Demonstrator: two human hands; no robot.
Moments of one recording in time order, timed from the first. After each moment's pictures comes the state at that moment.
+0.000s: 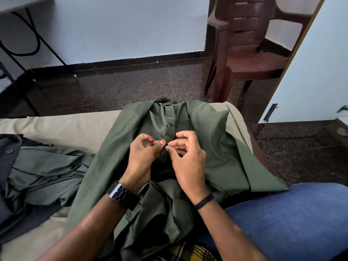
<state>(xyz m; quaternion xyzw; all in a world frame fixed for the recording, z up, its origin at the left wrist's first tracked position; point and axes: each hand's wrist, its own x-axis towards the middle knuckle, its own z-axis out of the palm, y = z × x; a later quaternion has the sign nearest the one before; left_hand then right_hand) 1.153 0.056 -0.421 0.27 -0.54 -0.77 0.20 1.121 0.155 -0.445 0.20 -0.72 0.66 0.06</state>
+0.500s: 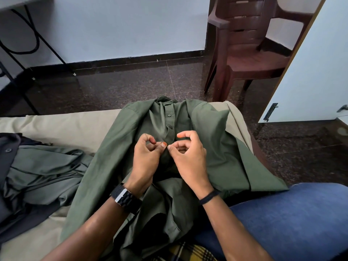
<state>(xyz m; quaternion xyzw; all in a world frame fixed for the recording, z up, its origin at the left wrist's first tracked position) 1.151 0.059 -0.439 0.24 -0.62 -0.71 0.23 1.112 0.158 -0.439 0.15 -0.73 0.66 -0.03</state>
